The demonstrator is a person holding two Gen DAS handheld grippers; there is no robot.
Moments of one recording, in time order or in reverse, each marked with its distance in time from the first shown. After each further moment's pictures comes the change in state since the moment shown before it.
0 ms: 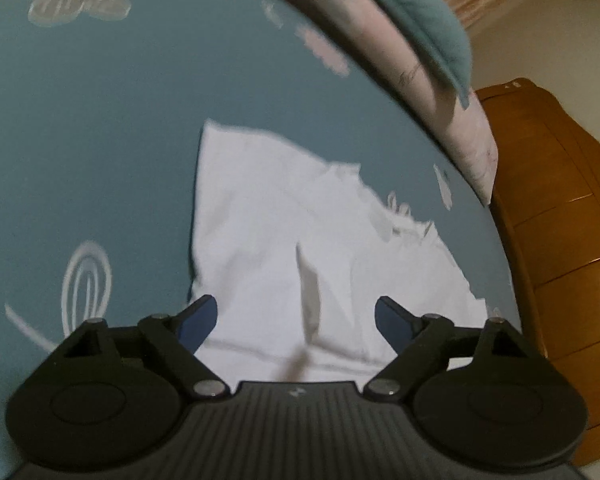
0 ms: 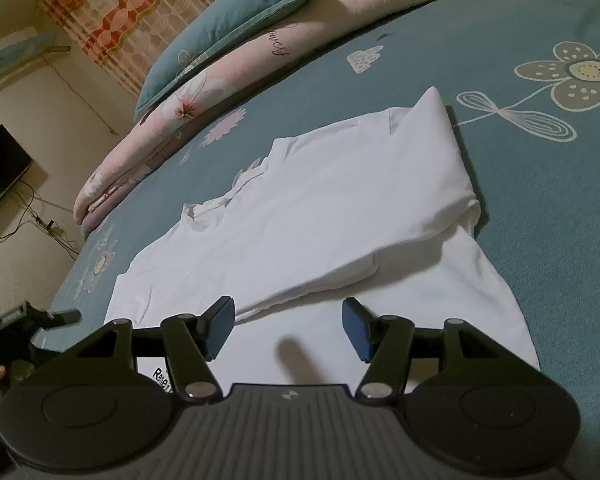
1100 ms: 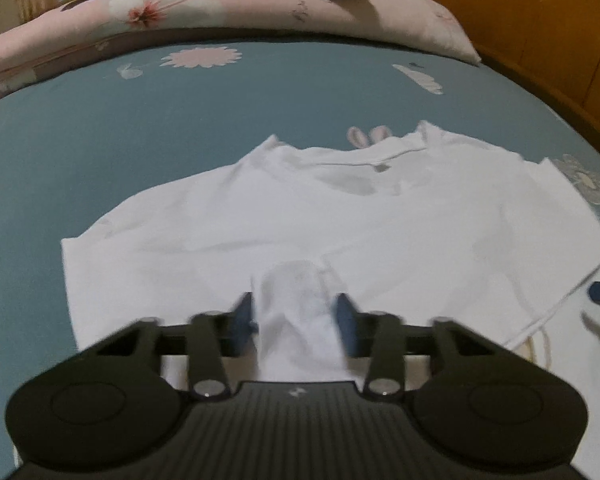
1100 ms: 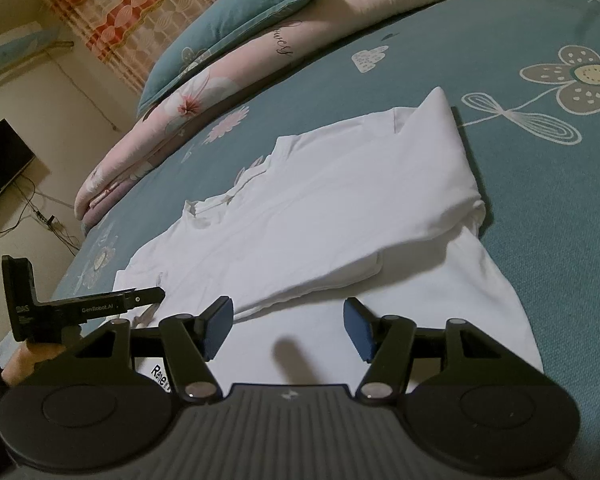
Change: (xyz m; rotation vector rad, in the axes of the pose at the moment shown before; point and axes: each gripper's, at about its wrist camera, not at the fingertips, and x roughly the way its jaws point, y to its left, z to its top) left arm 0.094 -0.094 -0.019 0.658 0.018 0.226; right arm 0.000 0.004 -0.002 -0.006 0.003 0.002
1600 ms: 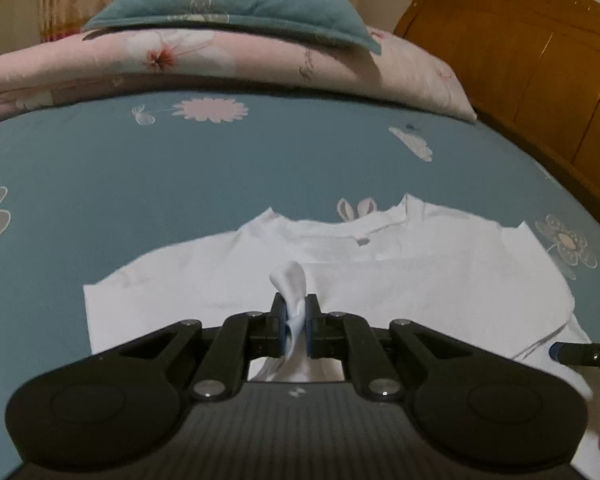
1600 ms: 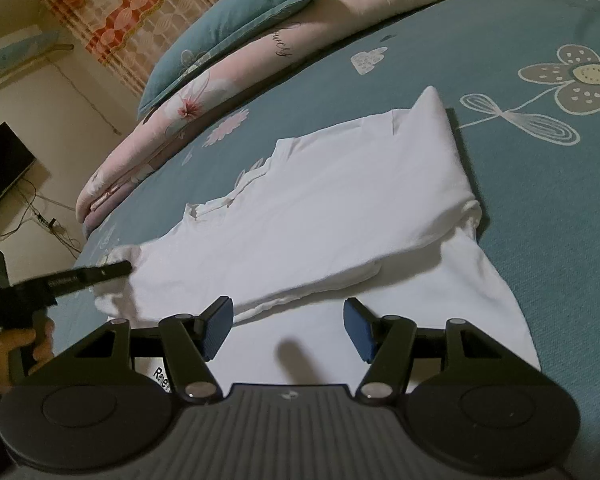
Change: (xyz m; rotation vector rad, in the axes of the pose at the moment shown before) left arm -0.039 0.004 0.019 -0.096 -0.130 -0.013; right arm -0.001 0.000 0.002 0.001 -0.004 0.001
